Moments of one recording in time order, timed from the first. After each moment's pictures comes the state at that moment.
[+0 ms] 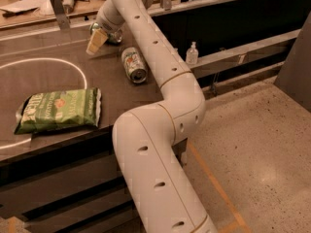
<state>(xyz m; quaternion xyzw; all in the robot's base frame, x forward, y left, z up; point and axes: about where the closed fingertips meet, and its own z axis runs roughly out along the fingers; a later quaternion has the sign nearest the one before) 0.889 0.203 0.873 -0.60 0.68 0.07 0.42</state>
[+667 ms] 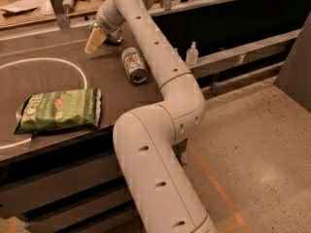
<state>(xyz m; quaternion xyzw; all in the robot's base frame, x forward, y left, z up) 0.888 0.208 0.876 -0.60 0.67 0.09 0.43</state>
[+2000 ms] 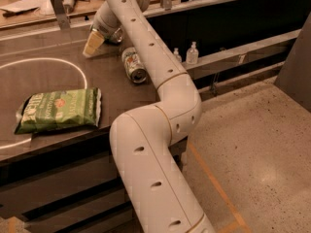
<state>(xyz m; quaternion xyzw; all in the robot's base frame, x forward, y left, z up) 0.890 0.216 0.863 -0.59 0.69 0.08 0.42</state>
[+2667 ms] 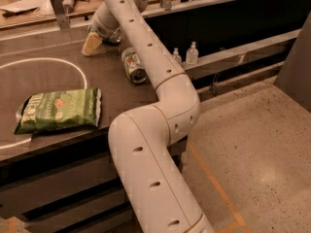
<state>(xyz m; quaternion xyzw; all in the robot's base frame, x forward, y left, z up) 0.885 0.224 0.857 -0.60 0.68 0.09 0.41</state>
